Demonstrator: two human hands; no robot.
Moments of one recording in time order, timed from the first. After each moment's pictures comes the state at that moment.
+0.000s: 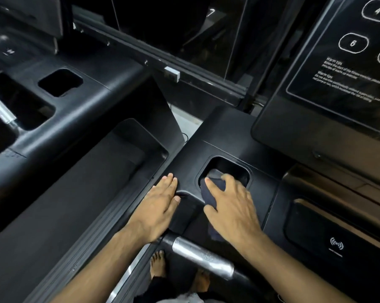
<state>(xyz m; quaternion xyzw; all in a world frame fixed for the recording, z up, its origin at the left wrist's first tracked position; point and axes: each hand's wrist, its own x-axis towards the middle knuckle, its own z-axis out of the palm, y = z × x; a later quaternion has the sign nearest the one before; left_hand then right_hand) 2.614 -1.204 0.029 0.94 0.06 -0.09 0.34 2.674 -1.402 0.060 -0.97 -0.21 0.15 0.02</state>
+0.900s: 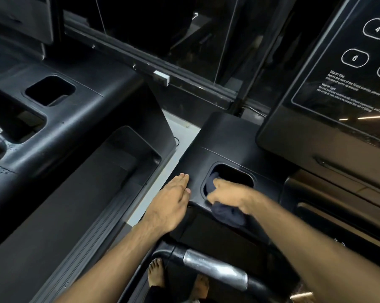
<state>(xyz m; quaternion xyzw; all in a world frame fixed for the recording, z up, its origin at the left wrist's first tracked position) 2.654 -1.200 0.042 0.92 0.05 -0.09 0.38 2.741 -1.354 0.066 -0.89 -0.04 0.42 0.17</state>
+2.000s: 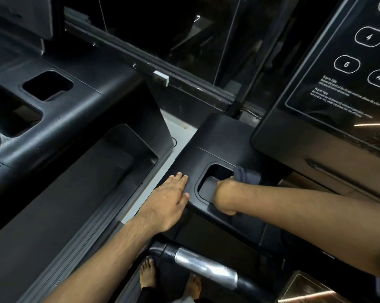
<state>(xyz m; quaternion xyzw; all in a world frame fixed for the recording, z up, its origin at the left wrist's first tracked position) 2.654 -1.201 0.038 0.94 0.02 -0.13 0.31 2.750 -1.337 0.068 -0.65 -0.37 0.37 -0.55</state>
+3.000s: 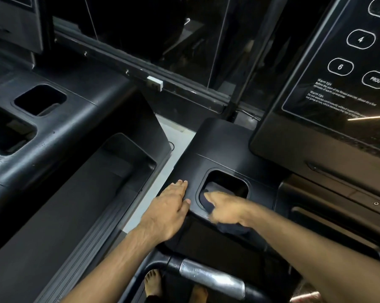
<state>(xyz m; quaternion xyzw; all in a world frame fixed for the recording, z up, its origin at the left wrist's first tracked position) 2.662 -1.197 0.034 0.94 0.00 -0.11 0.33 2.740 -1.366 0.054 -0.89 -0.13 0.42 0.13</state>
